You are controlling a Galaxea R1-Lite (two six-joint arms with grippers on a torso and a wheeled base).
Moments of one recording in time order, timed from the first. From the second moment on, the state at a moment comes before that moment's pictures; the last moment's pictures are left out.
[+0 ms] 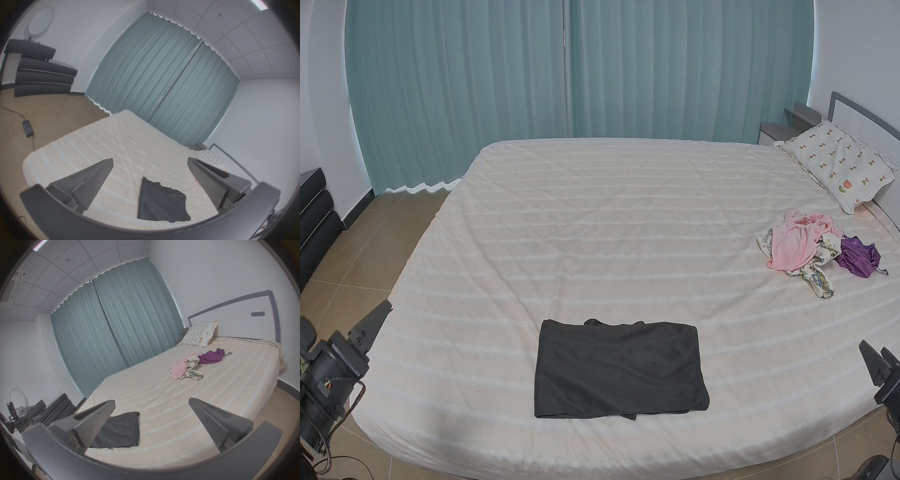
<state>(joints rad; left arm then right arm) -0.16 0.98 -0.08 -0.83 0.06 -0.62 0.31 0.65 -0.02 -0.51 -0.34 0.43</state>
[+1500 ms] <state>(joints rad) 0.00 0.01 -0.02 -0.07 0.05 -0.05 0.00 0.01 -0.02 -0.01 -0.15 -0.12</state>
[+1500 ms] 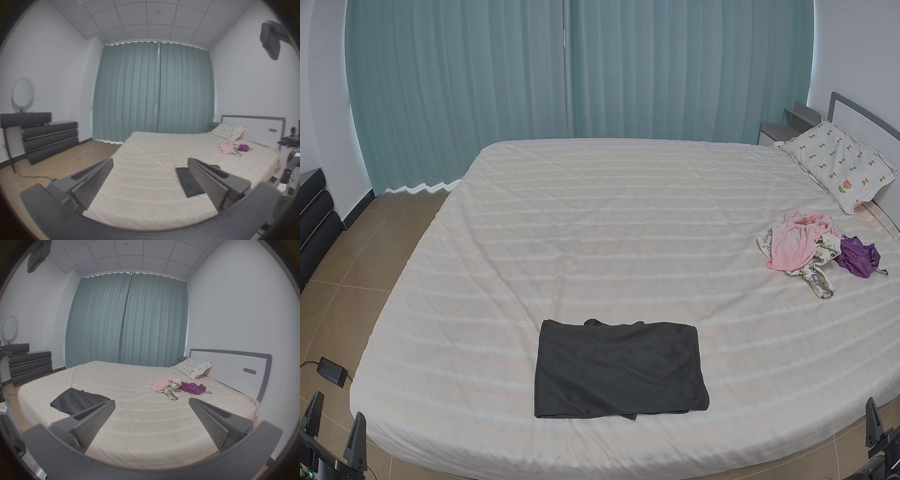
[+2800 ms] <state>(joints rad) 0.00 0.01 -0.02 -0.03 0.07 -0.06 0.00 0.01 -0.02 0.00 0.04 -0.02</state>
